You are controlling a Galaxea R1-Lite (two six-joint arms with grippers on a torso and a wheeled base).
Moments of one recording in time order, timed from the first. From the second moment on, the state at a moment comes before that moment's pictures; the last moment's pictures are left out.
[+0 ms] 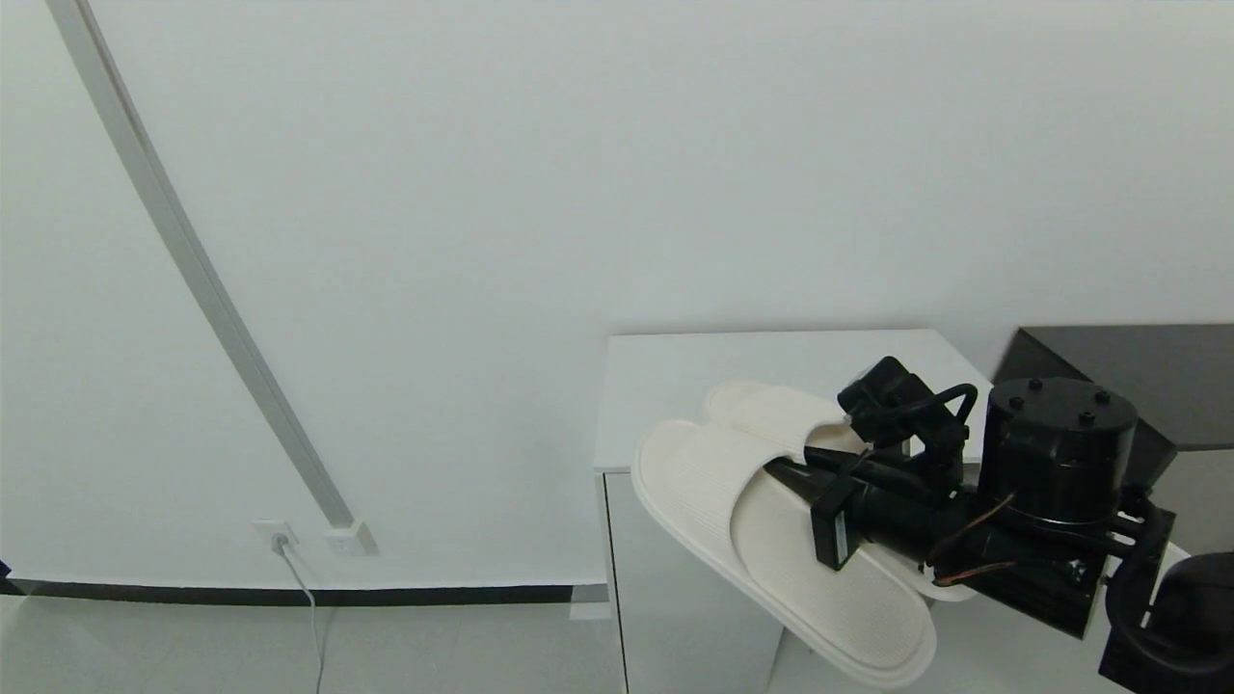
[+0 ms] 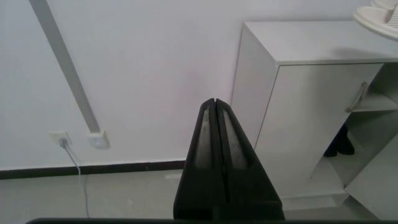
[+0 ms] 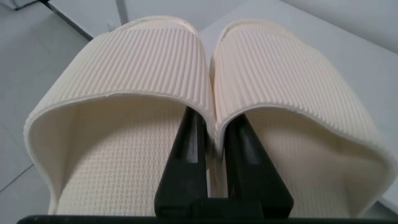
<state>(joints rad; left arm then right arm) 0.00 0.00 0.00 0.00 -0.01 -0.01 0.68 1.71 -0.60 -0.96 0.04 -0.12</state>
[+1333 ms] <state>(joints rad) 0.00 0.00 0.00 0.00 -0.02 0.00 0.67 1.71 -0.56 -0.98 0.04 -0.12</state>
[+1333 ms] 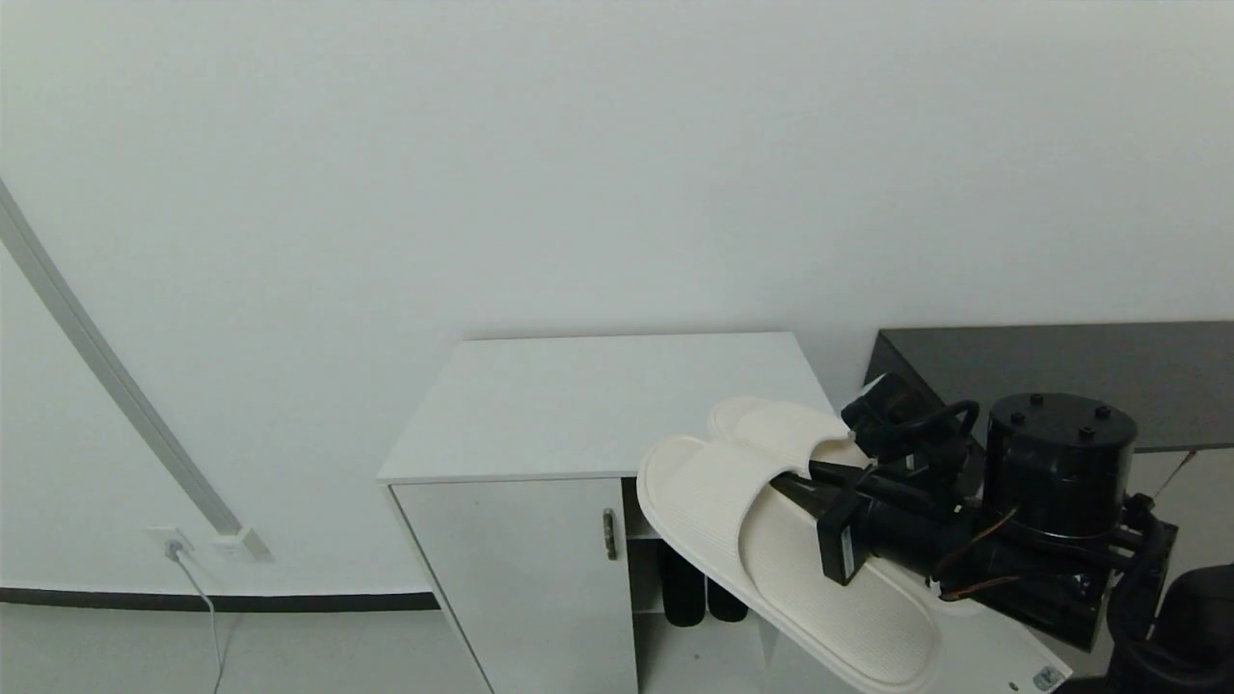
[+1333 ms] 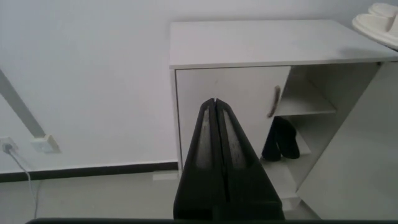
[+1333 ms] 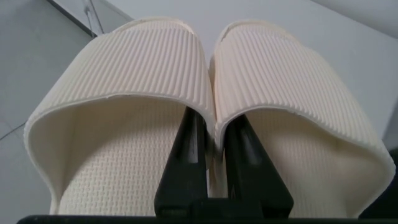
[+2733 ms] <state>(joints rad) 0.00 0.00 0.00 0.00 -0.01 -0.01 0.68 1.71 -0.54 -0.98 0.04 -0.12</state>
